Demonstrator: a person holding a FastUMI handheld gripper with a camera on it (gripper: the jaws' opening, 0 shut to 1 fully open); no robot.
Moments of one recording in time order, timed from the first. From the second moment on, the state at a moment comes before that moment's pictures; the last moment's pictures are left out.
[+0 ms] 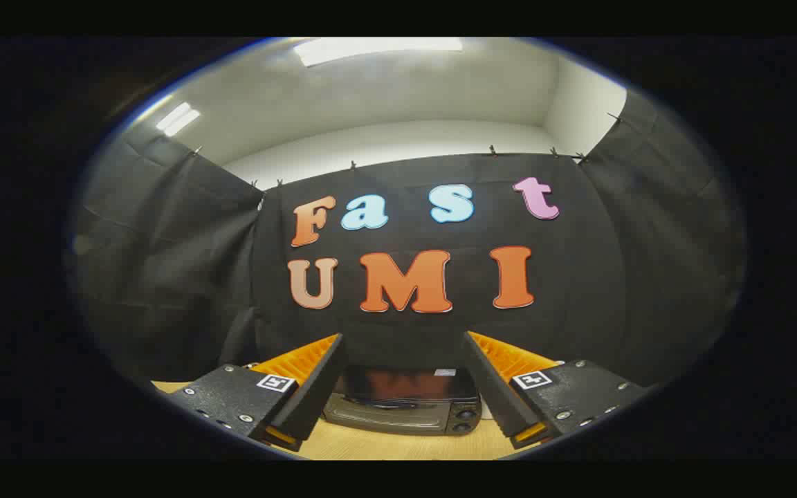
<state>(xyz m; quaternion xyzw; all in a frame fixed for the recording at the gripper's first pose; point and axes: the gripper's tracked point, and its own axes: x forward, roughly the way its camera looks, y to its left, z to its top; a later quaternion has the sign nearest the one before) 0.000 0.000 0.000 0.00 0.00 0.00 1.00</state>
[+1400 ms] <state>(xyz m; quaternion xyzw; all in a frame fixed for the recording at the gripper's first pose) 0.016 0.003 -0.034 0.01 0.03 0.00 1.00</state>
